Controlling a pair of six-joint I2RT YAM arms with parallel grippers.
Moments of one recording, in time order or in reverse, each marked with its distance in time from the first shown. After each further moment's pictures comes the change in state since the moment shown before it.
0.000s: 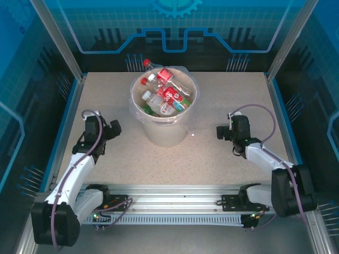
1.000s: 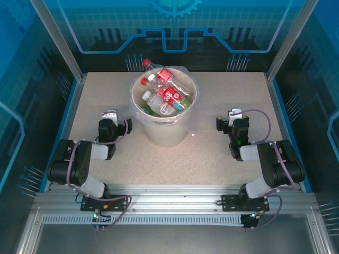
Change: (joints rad) left arm -0.016 0.604 -0.187 1.056 0.131 0.279; right arm -0.040 0.281 -0.140 0.784 -0.011 -0.101
